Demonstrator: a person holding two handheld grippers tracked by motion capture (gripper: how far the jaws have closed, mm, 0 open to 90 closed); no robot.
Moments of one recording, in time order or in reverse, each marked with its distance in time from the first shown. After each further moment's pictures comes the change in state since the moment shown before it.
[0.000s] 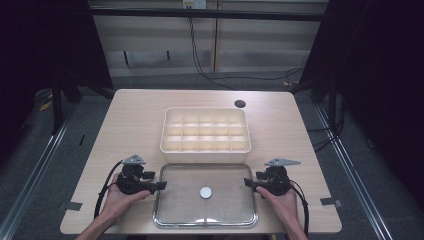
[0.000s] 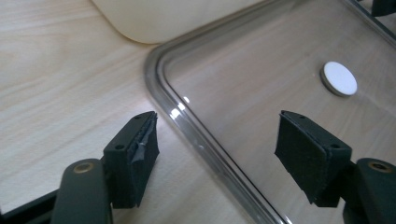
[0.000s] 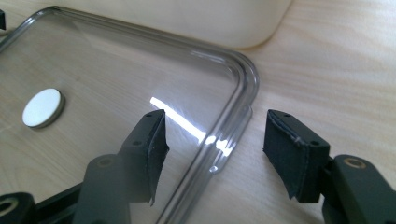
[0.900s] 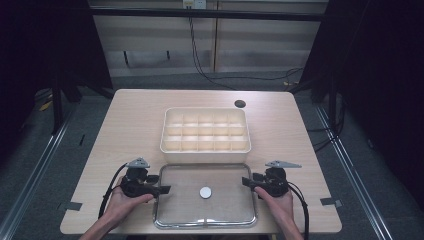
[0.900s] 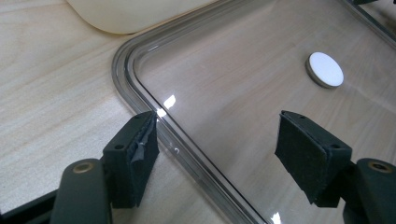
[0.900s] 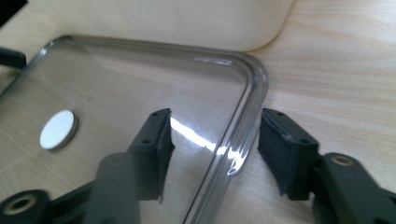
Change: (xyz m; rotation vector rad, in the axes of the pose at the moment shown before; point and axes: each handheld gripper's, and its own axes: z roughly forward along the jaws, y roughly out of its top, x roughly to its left) left arm -0.006 -0.002 0.007 0.011 -0.038 -0.003; right arm 0.002 -0.007 0.006 -0.063 0.036 0.112
